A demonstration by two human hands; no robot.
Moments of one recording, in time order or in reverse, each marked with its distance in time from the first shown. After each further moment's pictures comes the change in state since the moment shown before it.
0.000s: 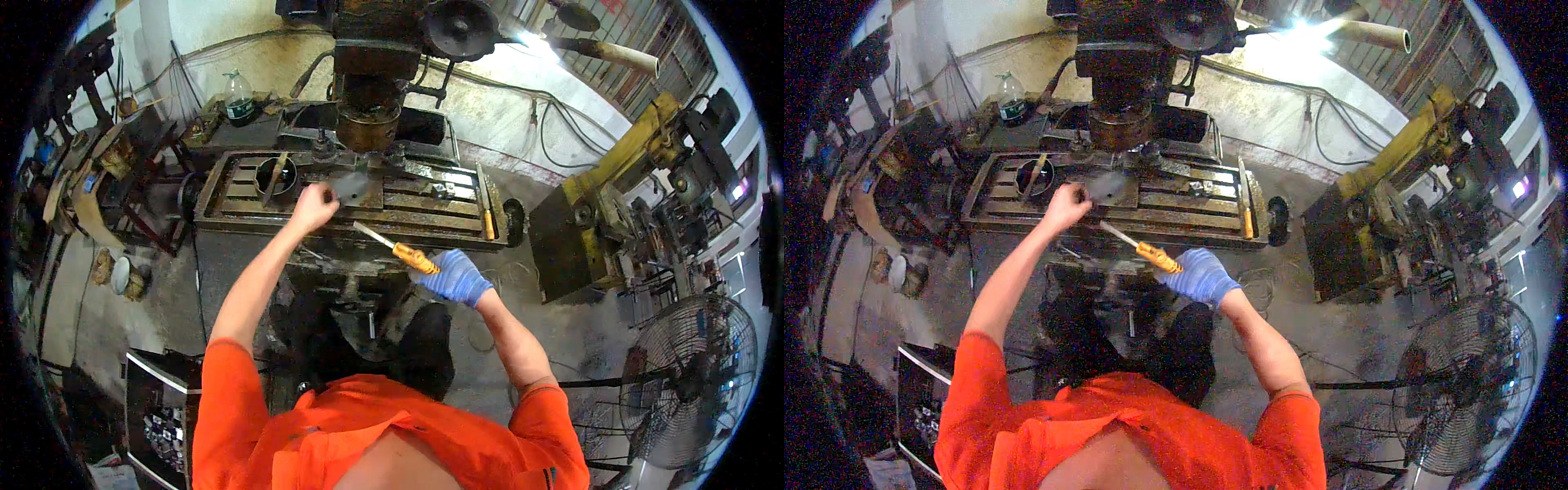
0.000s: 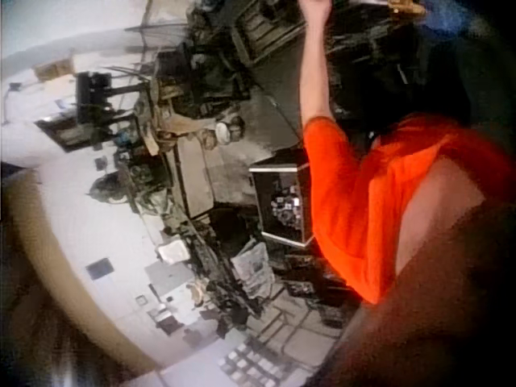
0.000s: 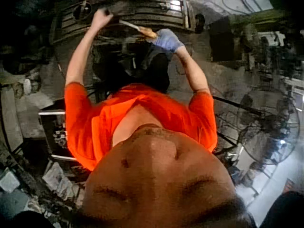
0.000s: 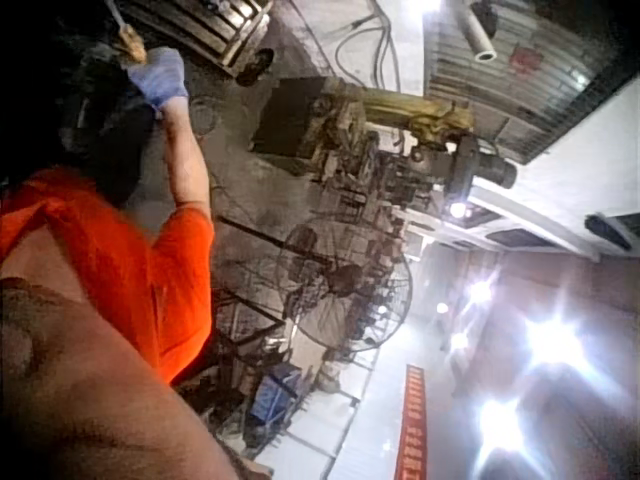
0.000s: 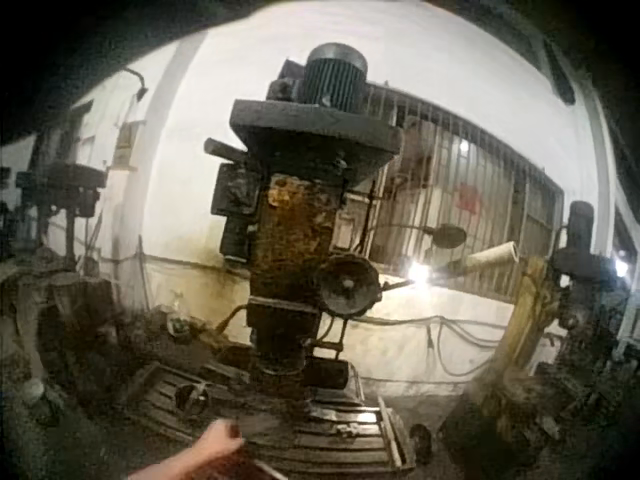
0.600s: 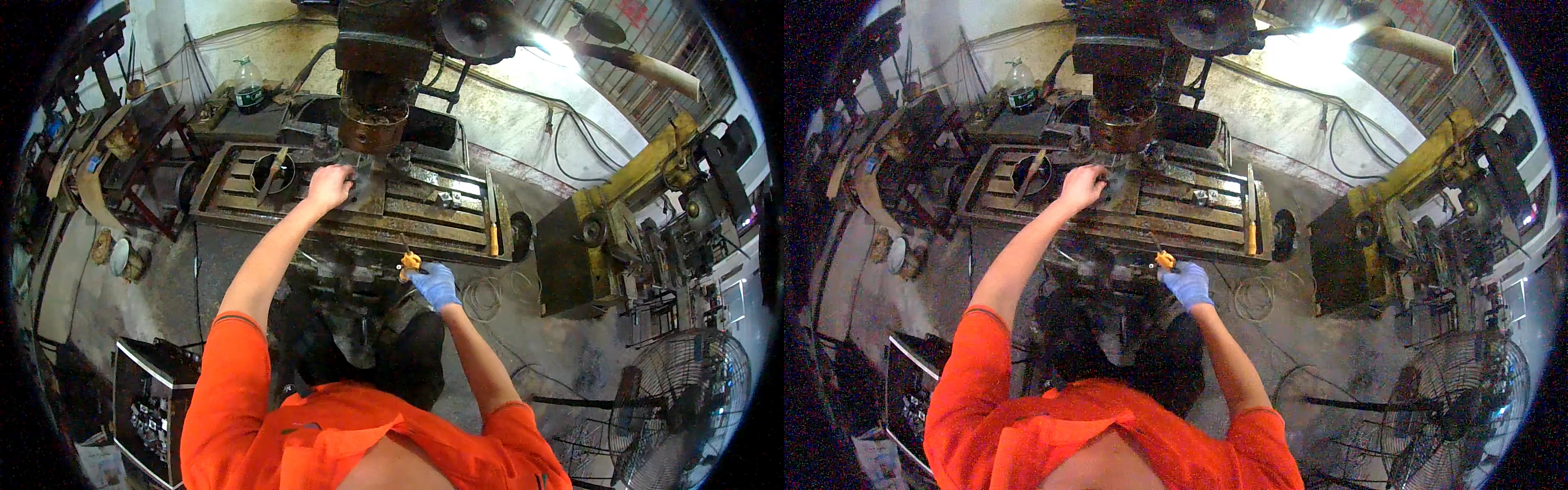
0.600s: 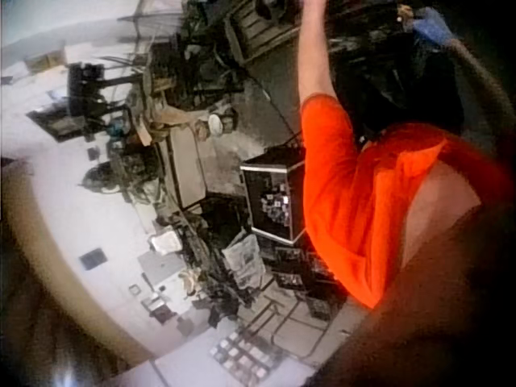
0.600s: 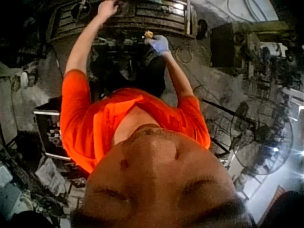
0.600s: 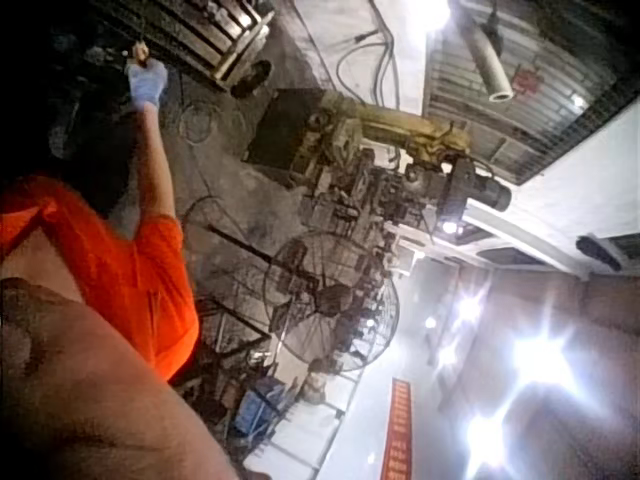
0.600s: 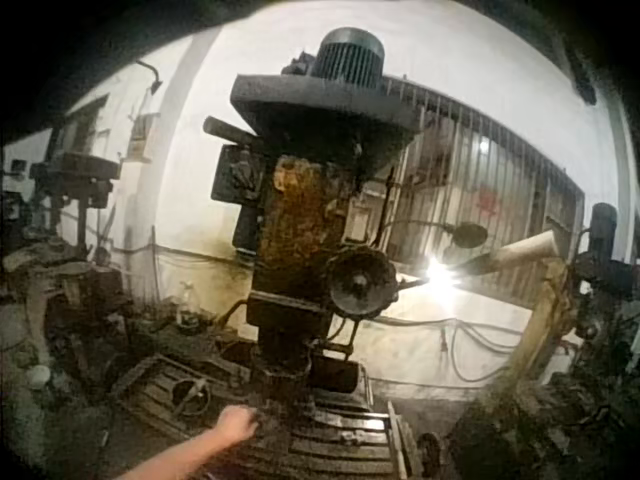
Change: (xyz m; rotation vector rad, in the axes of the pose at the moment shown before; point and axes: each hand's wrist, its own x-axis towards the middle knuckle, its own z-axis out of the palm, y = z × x) left_hand 0.059 -0.011 0.036 0.394 0.049 0.181; right_hand 0.066 0.093 0.112 0.172 0.282 0.273
